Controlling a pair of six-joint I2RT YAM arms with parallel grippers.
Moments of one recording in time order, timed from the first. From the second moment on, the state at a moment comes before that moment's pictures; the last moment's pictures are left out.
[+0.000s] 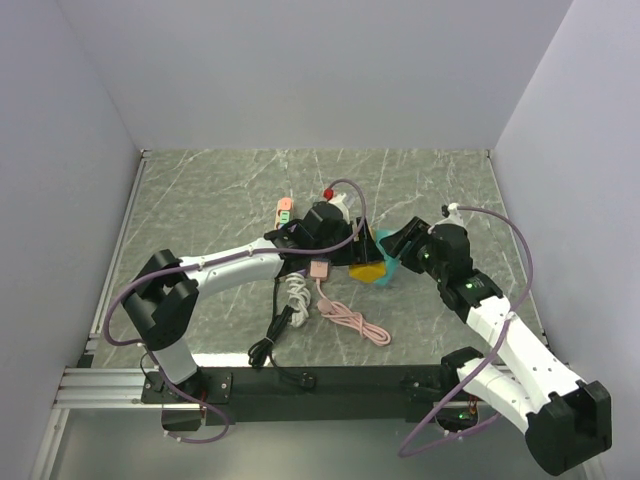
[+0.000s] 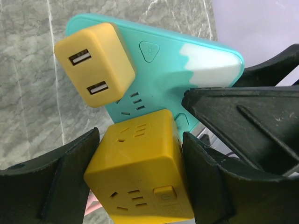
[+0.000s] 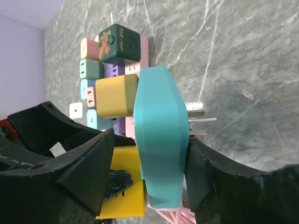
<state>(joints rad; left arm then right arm) -0.90 1.70 1.20 -0.03 0.16 -0.86 0.35 0.88 0.61 -0.20 -0.02 0.83</state>
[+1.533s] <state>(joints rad) -0.55 1.59 1.28 -0.15 0.54 -1.00 0.33 1.13 0.84 -0.36 0.56 0.61</state>
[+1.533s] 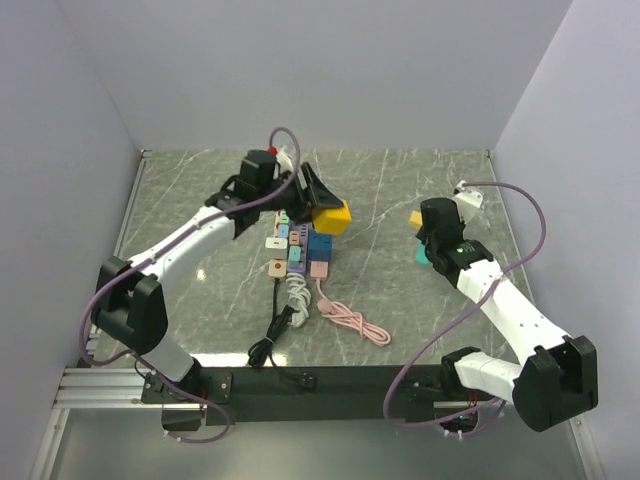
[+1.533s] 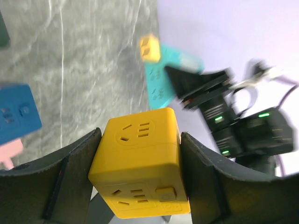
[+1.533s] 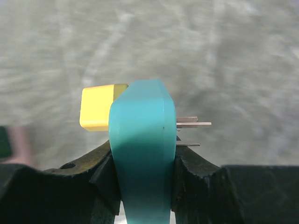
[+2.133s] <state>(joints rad) 0.23 1.30 1.00 -0.41 0.14 -0.72 0.31 0.96 0.81 -0.43 0.40 0.59</state>
